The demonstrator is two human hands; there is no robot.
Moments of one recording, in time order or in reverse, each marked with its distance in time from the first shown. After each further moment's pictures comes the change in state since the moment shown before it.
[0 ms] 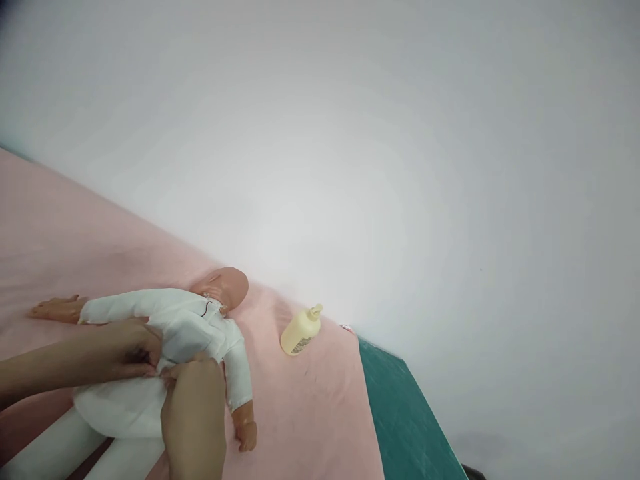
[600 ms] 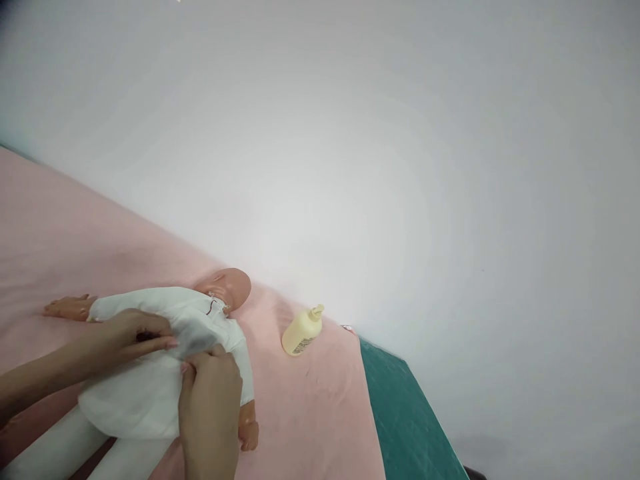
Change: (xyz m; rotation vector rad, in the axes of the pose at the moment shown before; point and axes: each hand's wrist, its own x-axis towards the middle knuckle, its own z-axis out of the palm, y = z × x) left_hand 0.003 0.023 -0.014 -0.042 0.161 -0.043; right_hand -0.003 -0.001 -0.014 0.097 0.007 0.119
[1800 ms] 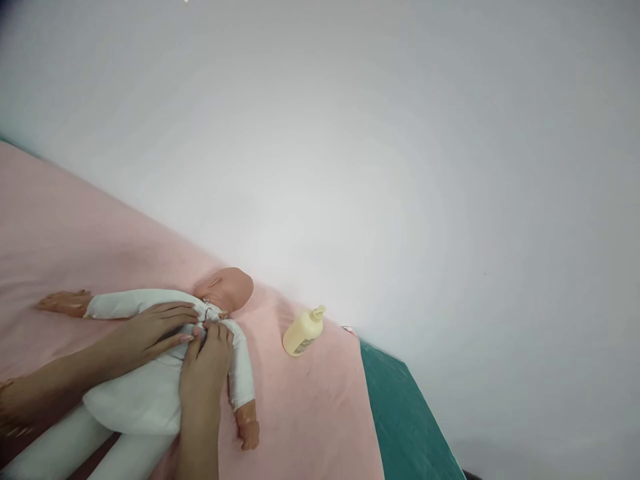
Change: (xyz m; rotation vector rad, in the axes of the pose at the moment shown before) left_hand 0.013 -0.034 0.038 0.129 0.235 0.159; right_hand 0.058 0.033 0.066 0.174 0.361 -0.123
